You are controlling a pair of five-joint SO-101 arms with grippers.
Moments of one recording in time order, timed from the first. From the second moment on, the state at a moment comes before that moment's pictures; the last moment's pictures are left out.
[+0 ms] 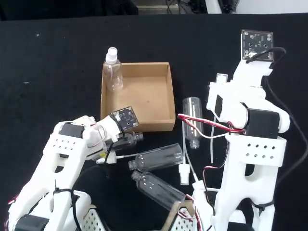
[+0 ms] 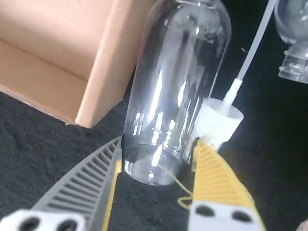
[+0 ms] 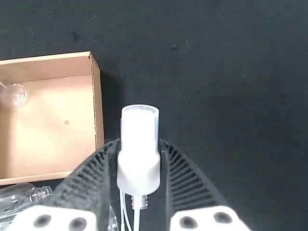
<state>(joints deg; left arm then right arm) 4.4 -35.0 58.5 55.3 -58.6 7.1 -37.0 13.7 81.9 -0.5</state>
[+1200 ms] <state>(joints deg) -21.0 -62.7 57.5 83.3 -77.8 6.9 -37.0 13.7 81.9 -0.5</state>
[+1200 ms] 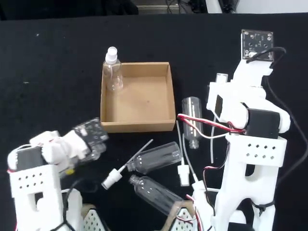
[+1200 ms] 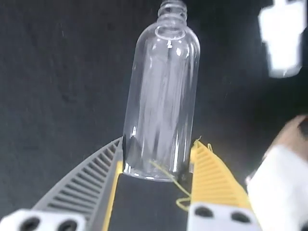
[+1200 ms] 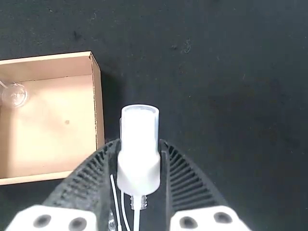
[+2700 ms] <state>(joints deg) -41.1 -11.4 30.3 64.7 -79.4 -9.8 -37.0 26.6 75.7 -3.1</state>
